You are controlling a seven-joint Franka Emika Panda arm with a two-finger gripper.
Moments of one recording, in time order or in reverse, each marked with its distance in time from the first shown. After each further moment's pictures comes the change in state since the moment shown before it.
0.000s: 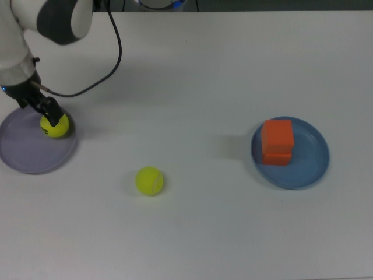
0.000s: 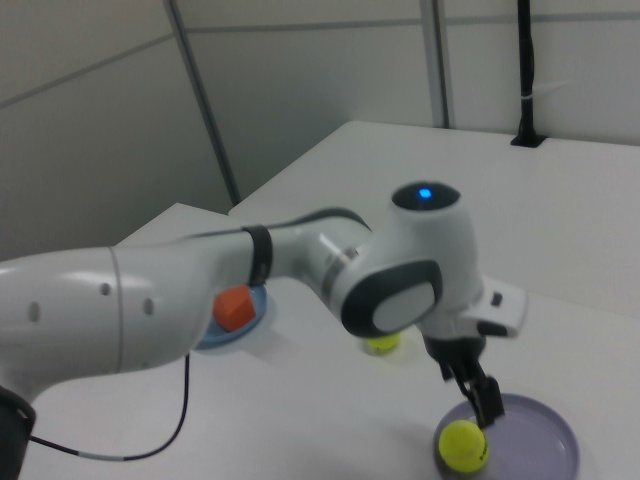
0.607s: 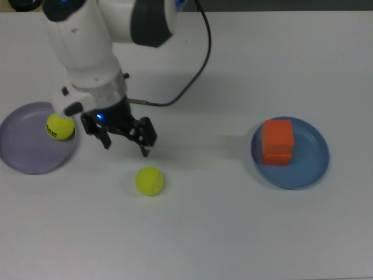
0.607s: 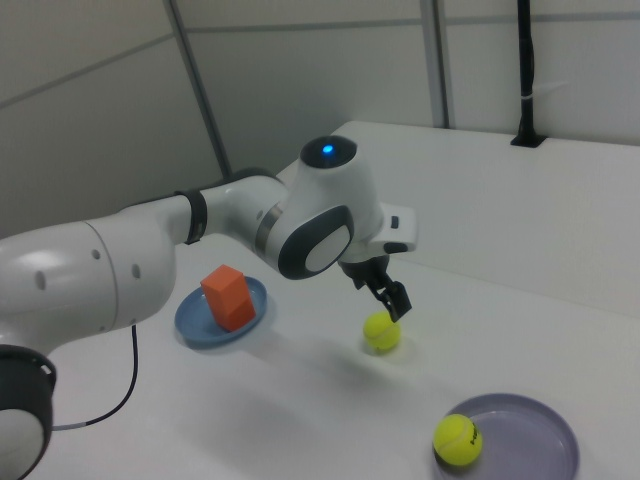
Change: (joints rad) arm 0.084 0.052 0.232 0.066 0.096 0.175 -0.016
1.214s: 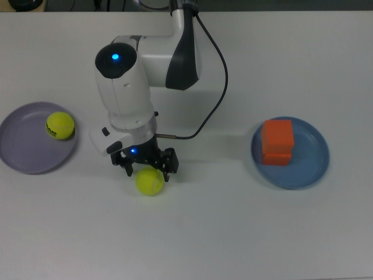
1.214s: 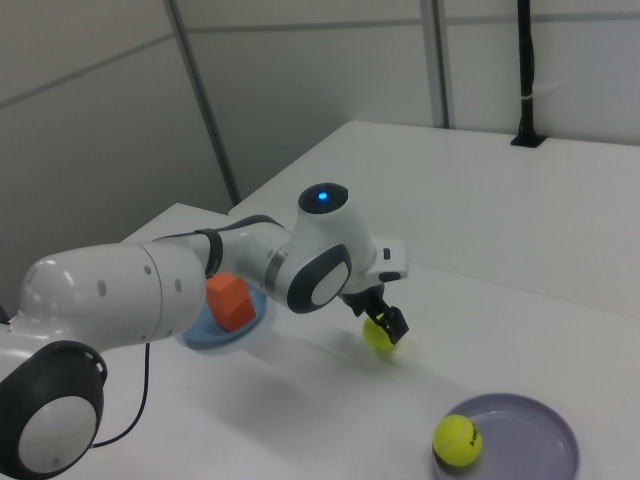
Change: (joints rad) arm 0.046 0.153 0.017 0.013 -0.056 0.154 -0.013
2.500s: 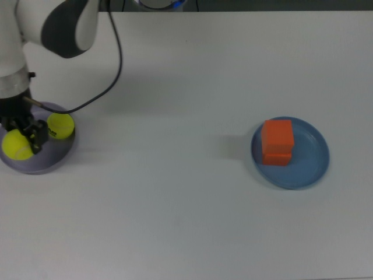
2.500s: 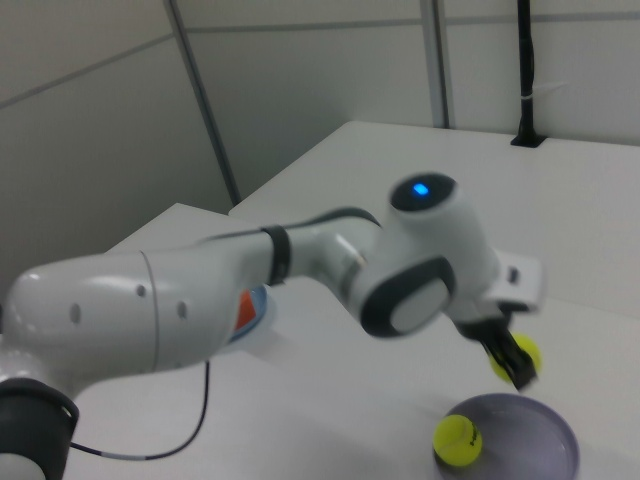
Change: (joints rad) arm -0.160 -0.102 -0.225 0.011 -0.007 -0.106 0.011
